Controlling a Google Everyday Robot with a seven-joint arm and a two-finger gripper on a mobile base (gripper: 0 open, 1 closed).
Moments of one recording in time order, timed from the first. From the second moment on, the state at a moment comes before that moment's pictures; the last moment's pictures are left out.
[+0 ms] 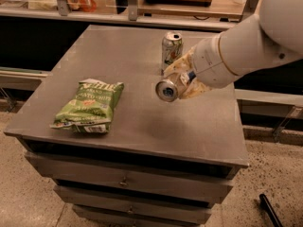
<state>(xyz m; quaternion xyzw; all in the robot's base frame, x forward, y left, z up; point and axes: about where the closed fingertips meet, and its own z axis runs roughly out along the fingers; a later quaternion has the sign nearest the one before) 0.504 -0.069 0.923 -0.86 0.35 -0.10 0.35</state>
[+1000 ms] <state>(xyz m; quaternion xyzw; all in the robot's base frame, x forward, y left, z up) 0.506 -0.071 0.867 -0.90 0.33 -0.13 0.24</state>
